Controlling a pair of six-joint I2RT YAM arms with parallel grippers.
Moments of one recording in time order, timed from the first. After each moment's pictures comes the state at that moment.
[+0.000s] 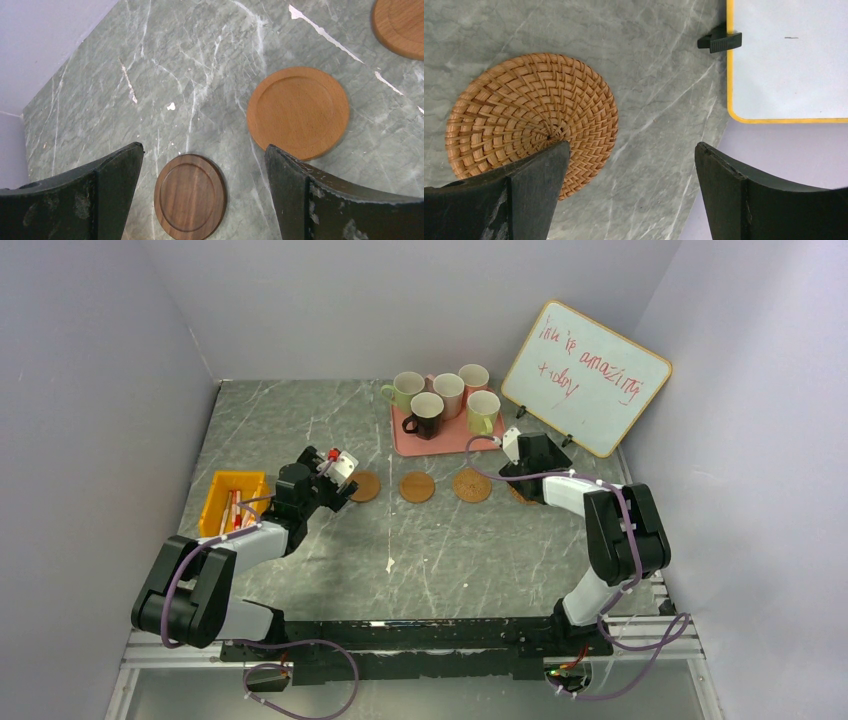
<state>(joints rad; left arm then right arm) -0.29 1.35 0.45 0.56 0.05 0.53 0.20 1.66 0.82 0.05 0.41 -0.64</state>
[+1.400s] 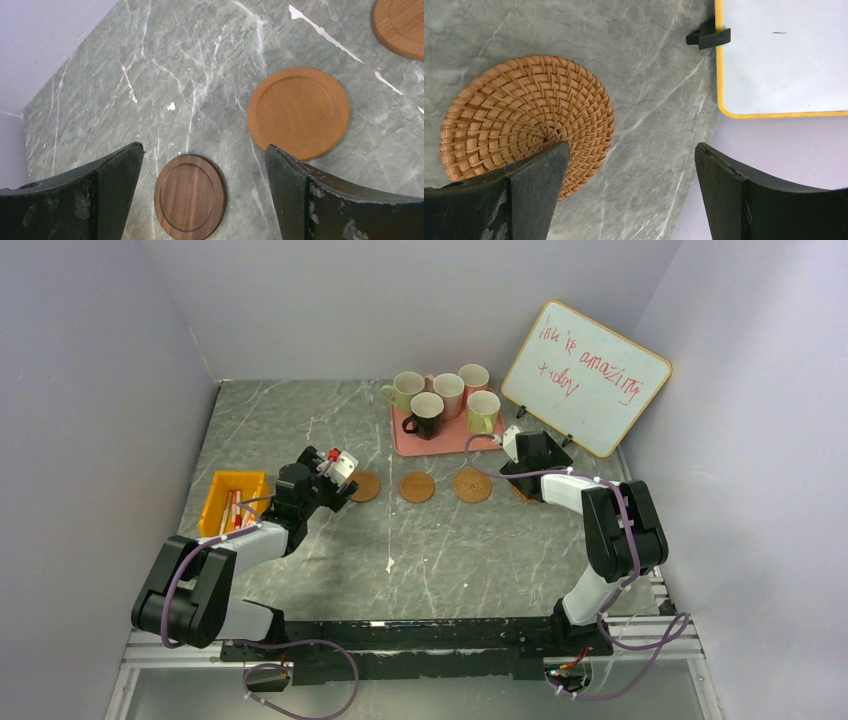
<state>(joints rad) -0.29 1.35 0.45 0.56 0.05 0.53 0.20 1.68 0.83 0.05 0.47 -0.65</state>
